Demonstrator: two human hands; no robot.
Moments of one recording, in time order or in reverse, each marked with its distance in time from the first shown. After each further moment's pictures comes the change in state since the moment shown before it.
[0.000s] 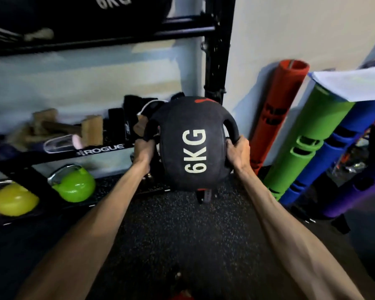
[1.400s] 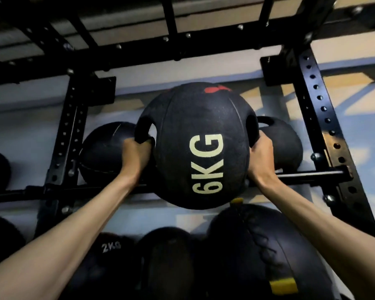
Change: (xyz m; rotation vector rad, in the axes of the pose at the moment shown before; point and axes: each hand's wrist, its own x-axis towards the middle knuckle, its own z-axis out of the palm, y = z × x) left_hand -0.026 0.586 -0.312 -0.190 0.505 1.243; right_hand 0.035 -0.682 0.066 0.685 0.217 -1.125
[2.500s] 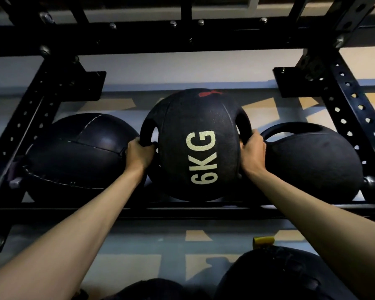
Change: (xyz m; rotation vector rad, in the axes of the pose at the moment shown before) left_hand 0.157 -0.145 0.085 -0.064 -0.065 0.065; right_hand 0.102 0.106 0.138 -0.171 0.081 0.004
